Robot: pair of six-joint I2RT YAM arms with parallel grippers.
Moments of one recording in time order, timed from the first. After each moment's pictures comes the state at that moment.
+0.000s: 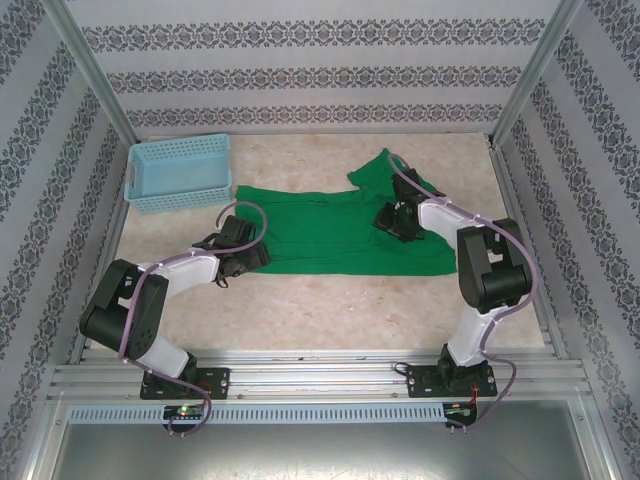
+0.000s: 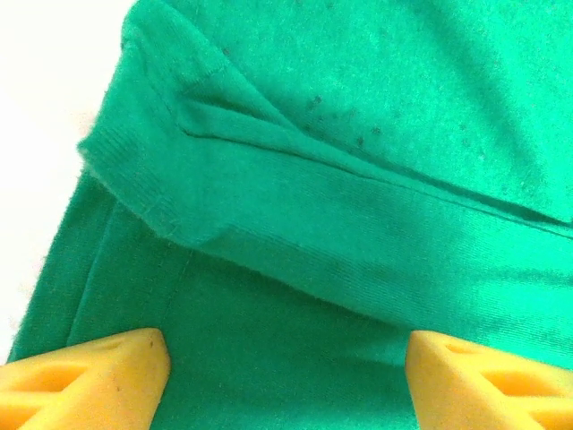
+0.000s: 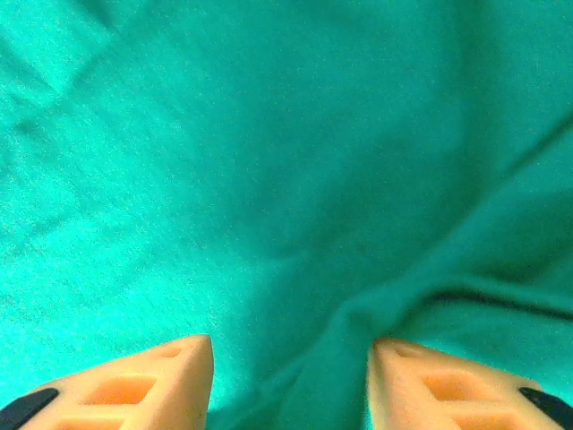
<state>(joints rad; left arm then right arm) -0.35 1.54 0.70 -0.21 -0.05 -0.67 0.22 1.84 1.18 -0.49 -0.12 0.70</state>
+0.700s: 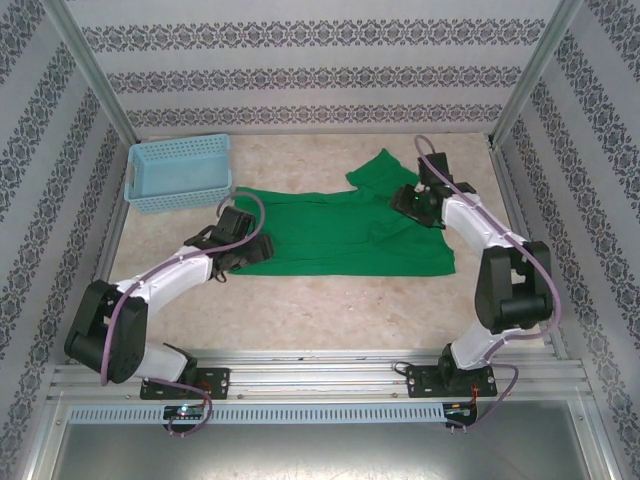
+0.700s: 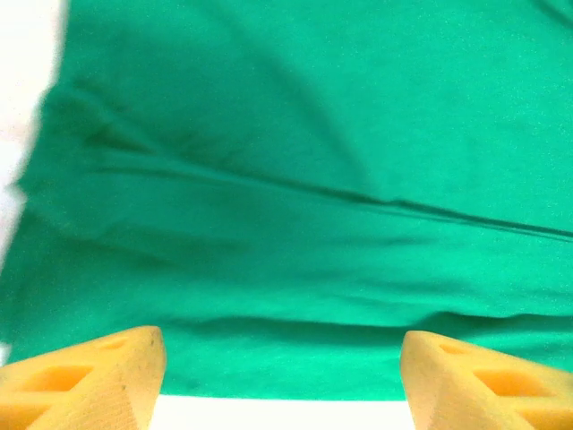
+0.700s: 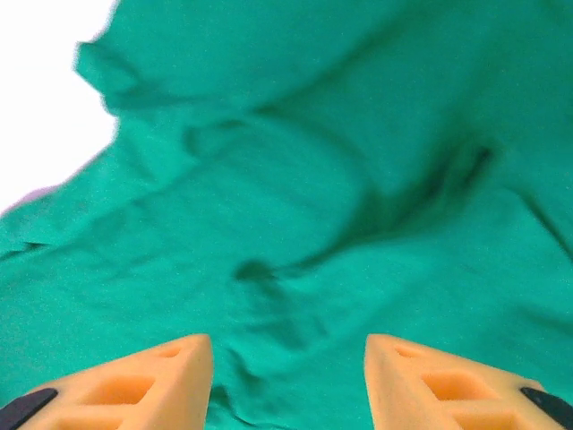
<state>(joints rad) -0.40 1.42 0.82 -0.37 0.00 -0.66 0.10 1.63 1.15 -0.54 -0.15 0.60</state>
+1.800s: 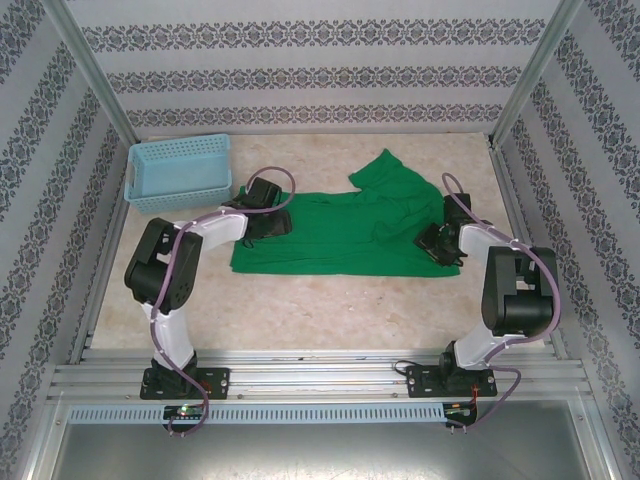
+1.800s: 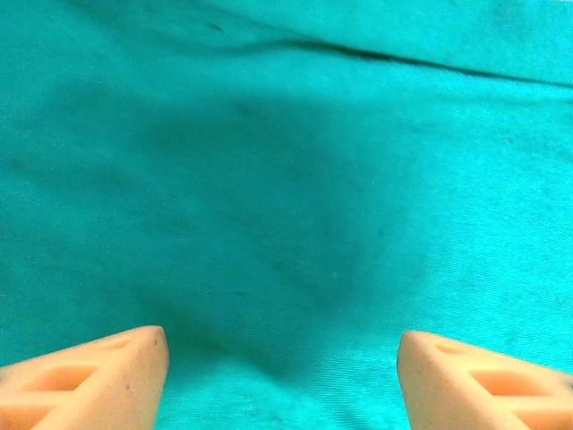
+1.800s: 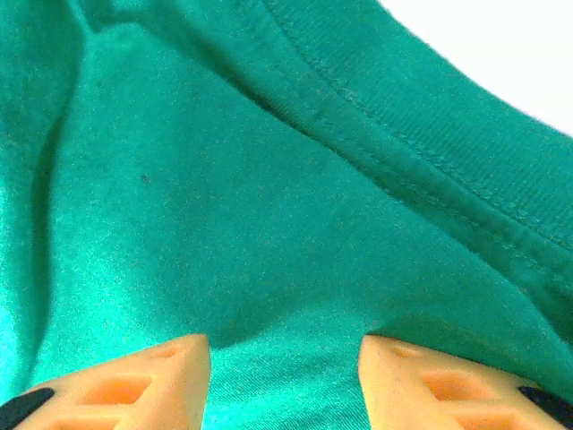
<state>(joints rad) -0.37 1.86 1.15 -0.33 -0.04 -0.55 -0.11 1.62 0.85 -0.42 -0.16 0.68</state>
